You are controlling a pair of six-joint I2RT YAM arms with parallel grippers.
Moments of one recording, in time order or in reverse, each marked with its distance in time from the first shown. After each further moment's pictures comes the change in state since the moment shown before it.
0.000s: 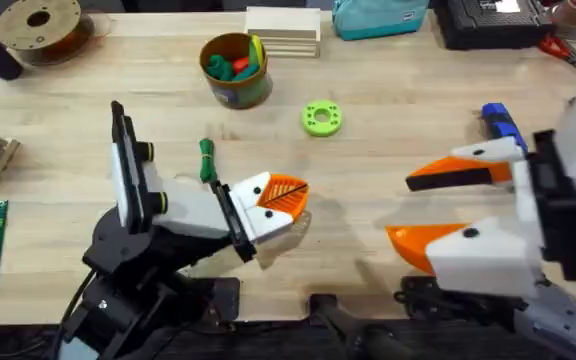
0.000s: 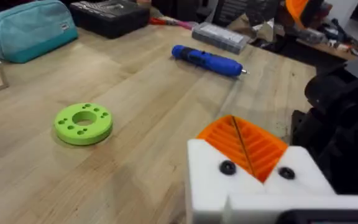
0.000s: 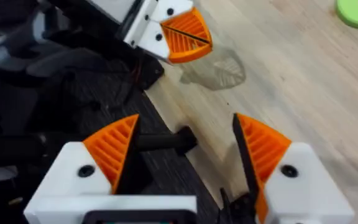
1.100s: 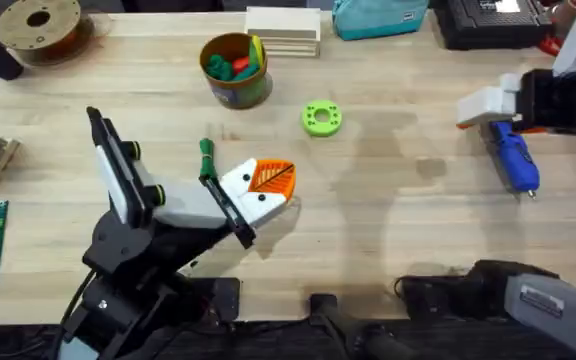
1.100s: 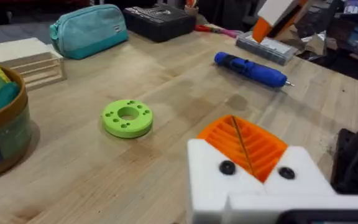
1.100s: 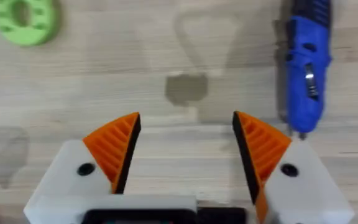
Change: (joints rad) left arm 0.000 0.000 0.000 0.002 -0.184 0.000; right arm -0.701 0.380 -0.004 0.081 0.463 -0.030
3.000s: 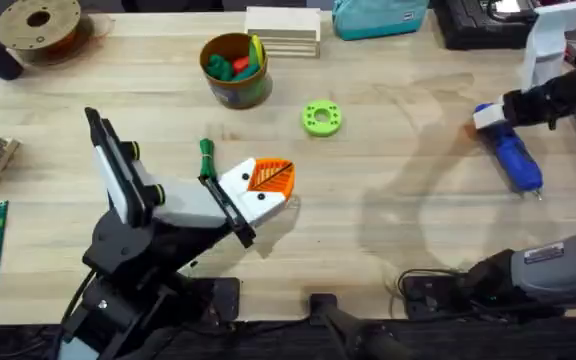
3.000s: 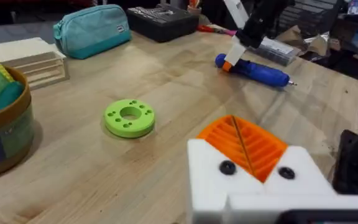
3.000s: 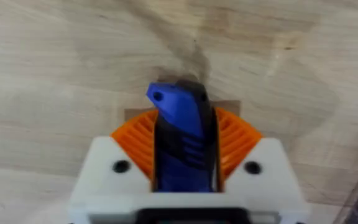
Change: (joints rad) left arm 0.000 0.000 0.000 0.000 -0.012 0.000; right arm -0.340 0.636 0.000 0.567 -0.018 -0.581
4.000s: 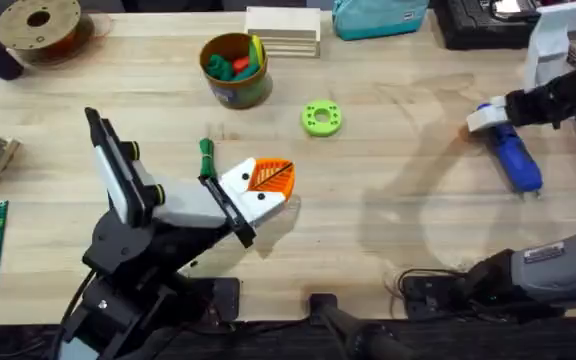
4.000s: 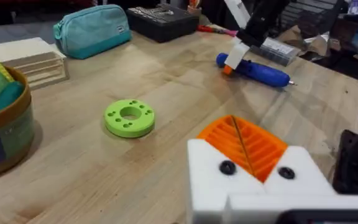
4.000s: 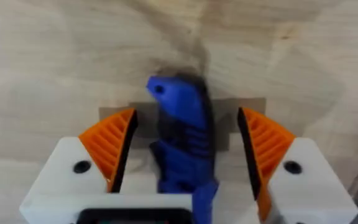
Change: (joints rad) left arm 0.000 0.000 0.000 0.000 -0.001 0.000; right arm -0.004 0.004 0.026 -0.048 0.015 0.003
